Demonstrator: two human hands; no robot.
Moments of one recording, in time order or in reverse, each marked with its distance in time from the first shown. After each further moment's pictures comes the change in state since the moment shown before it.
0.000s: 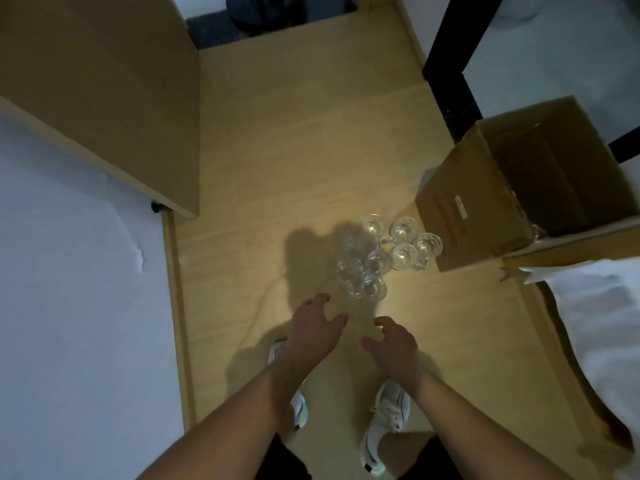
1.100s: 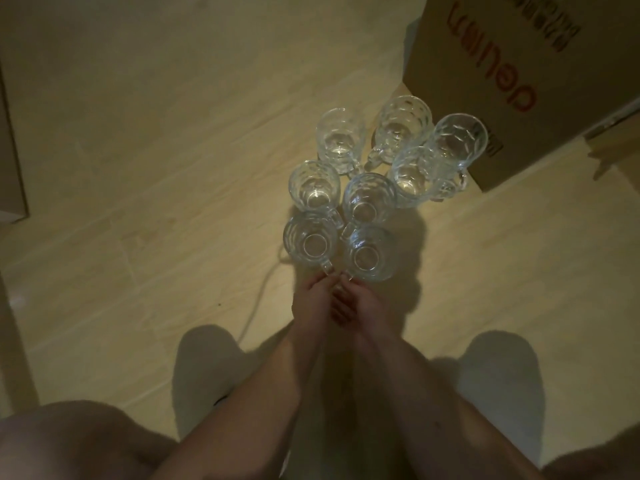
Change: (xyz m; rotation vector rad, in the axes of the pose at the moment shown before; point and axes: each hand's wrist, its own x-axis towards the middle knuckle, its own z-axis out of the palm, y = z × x) left_hand 0.346 -0.158 0.315 -0.789 -0.053 -0.301; right_hand 0.399 0.150 0.234 1.594 -0.105 0.181
